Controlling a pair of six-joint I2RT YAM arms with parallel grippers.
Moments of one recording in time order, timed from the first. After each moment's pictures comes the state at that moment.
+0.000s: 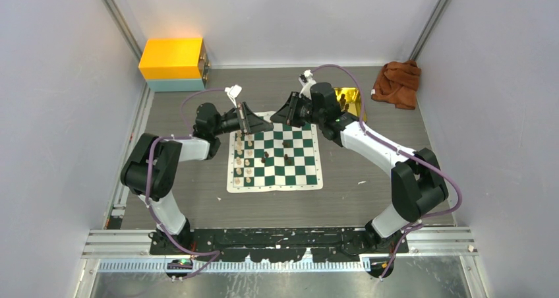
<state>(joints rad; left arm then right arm) -0.32 1.76 0.79 1.05 0.97 -1.10 0.53 1.56 1.11 0.05 -0.40 0.74</state>
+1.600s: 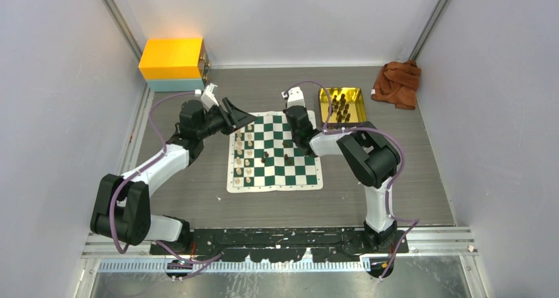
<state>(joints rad) -0.27 1.36 0.76 0.35 0.54 -0.88 0.64 1.97 1.04 0.59 0.56 -0.01</state>
